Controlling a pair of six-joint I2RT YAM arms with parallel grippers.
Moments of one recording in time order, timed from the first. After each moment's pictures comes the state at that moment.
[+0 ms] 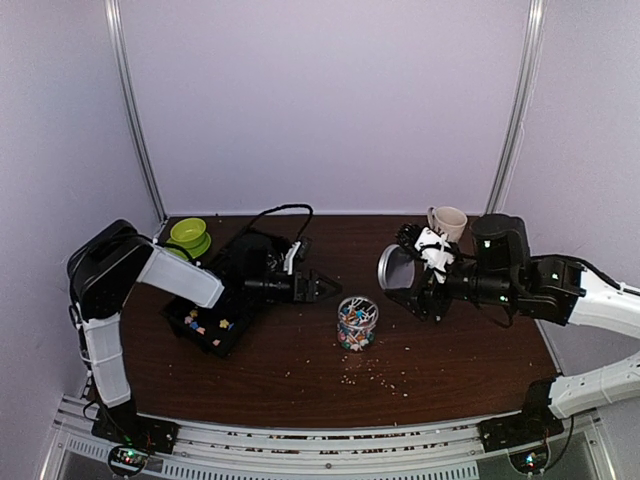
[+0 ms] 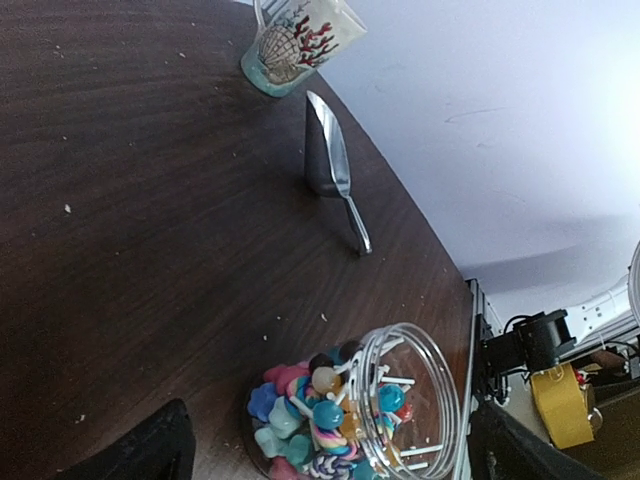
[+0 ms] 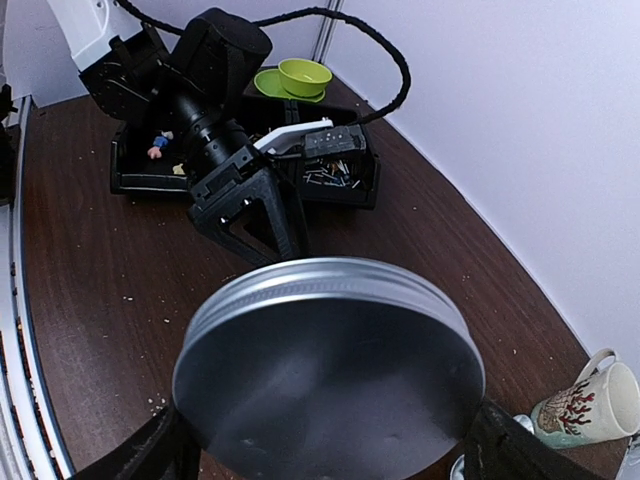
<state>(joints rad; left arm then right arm) -0.73 1.96 0.99 0.63 0.64 -0.65 0.92 1.01 0.87 -0.29 0.09 -0.26</state>
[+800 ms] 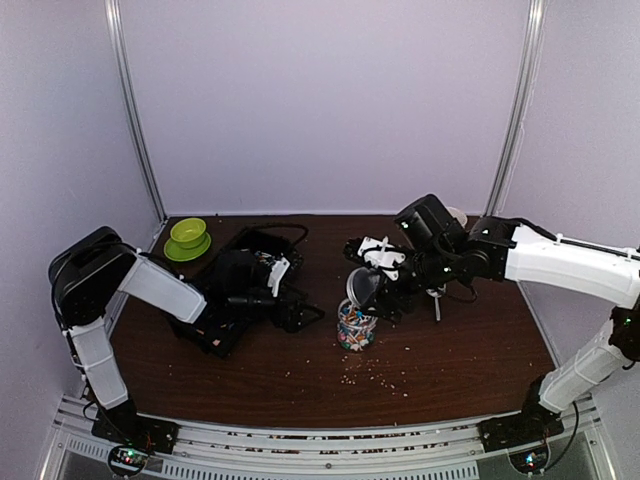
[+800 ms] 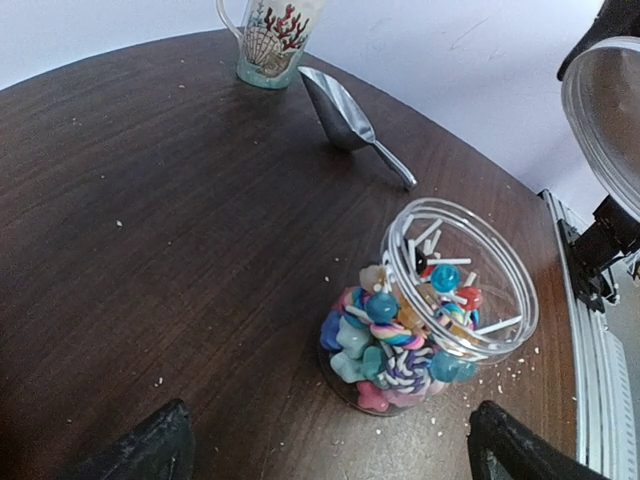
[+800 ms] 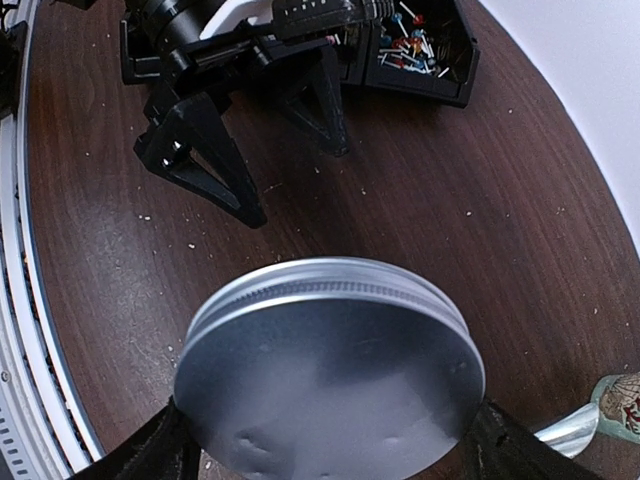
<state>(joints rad) -0.72 1.84 0.78 0.65 0.53 -0.19 0.90 1.42 1.22 -0.62 -0.03 -0.26</state>
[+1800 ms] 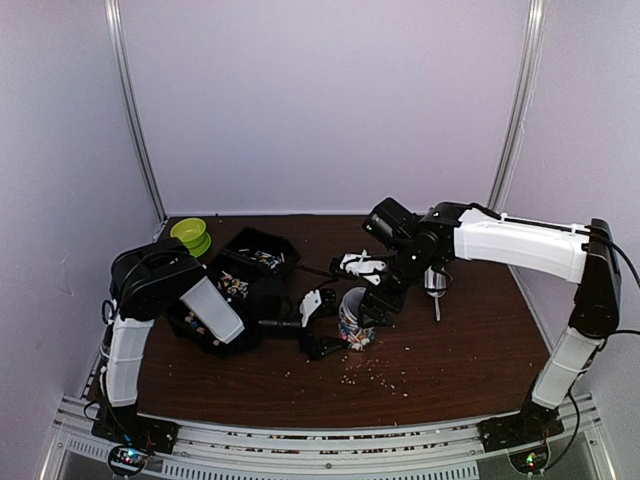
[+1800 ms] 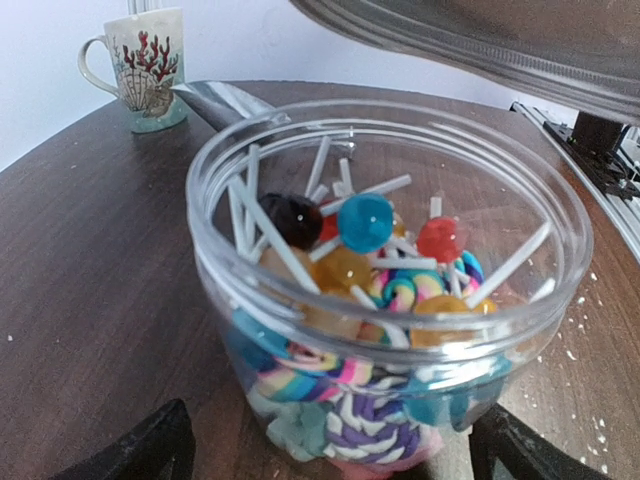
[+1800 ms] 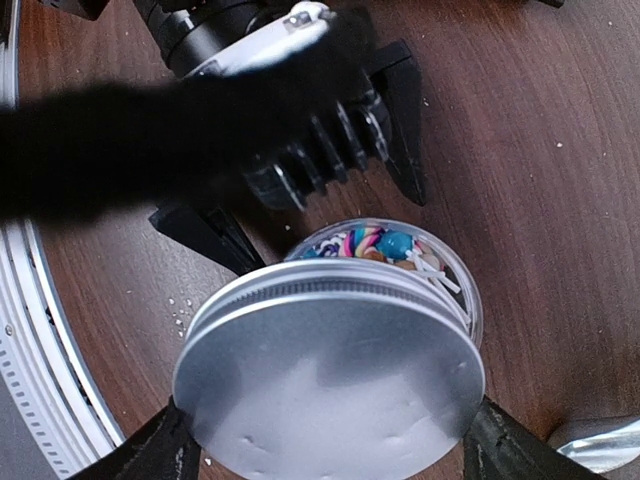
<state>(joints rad) -0.84 2.20 0.89 1.00 0.57 0.14 0.84 1.71 1.44 -0.88 -0.14 -0.32</state>
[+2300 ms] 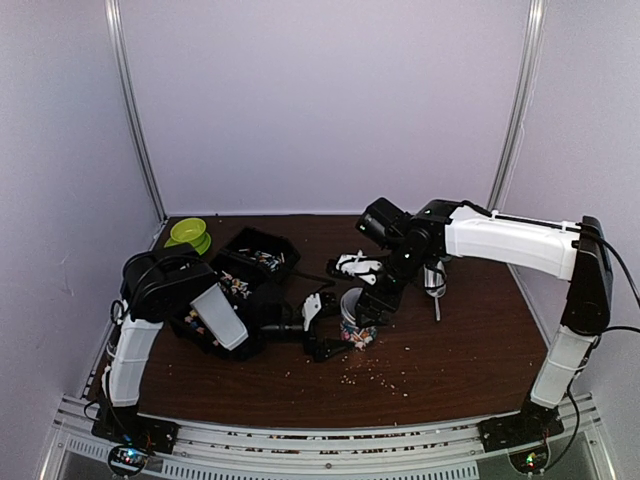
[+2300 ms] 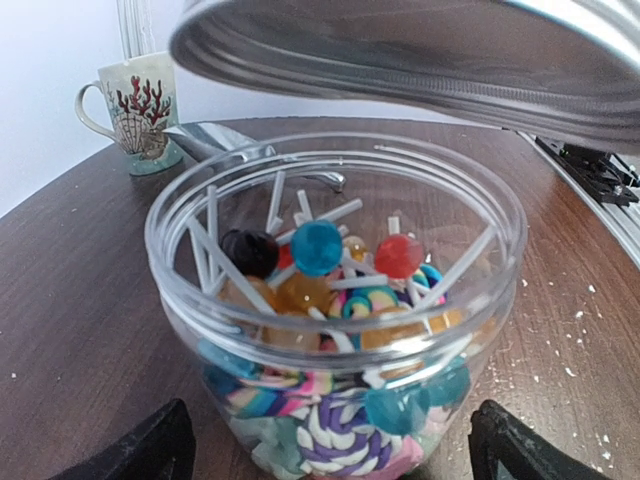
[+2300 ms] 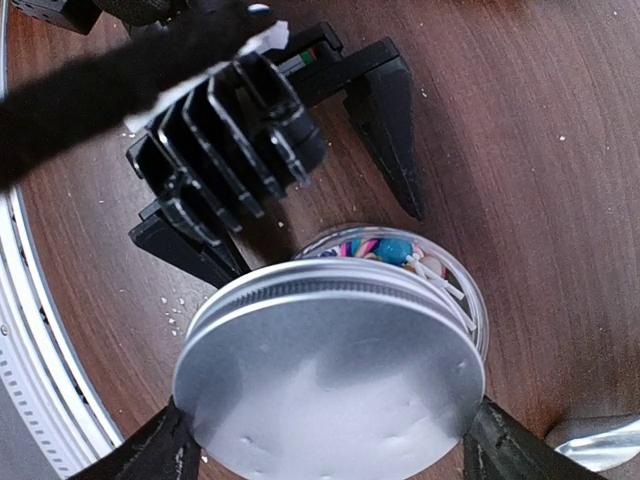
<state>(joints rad) -0.86 2.27 0.90 1.18 0.56 0.14 0.84 1.77 1.50 -0.93 -0.12 -0.31</state>
